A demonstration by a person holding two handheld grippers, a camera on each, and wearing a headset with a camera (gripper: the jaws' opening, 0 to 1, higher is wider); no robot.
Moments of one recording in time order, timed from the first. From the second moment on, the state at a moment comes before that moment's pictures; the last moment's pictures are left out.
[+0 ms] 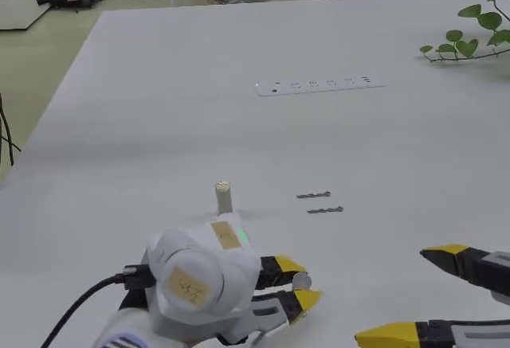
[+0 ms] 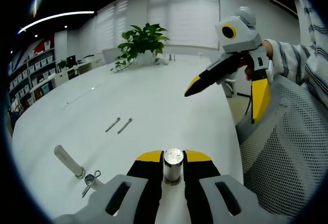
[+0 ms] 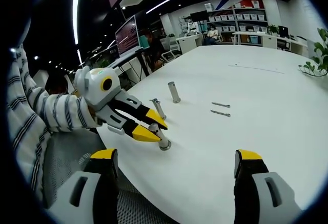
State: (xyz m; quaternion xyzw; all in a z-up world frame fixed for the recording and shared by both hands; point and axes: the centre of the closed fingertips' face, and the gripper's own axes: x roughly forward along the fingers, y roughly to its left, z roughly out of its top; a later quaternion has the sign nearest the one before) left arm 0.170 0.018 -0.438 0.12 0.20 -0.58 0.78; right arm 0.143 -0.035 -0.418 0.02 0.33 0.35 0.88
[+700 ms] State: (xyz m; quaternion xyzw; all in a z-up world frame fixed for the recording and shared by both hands) left arm 0.183 0.090 -0.401 0.06 0.20 -0.54 0.82; right arm 0.143 -0.036 -0.417 0.02 0.33 0.35 0.88
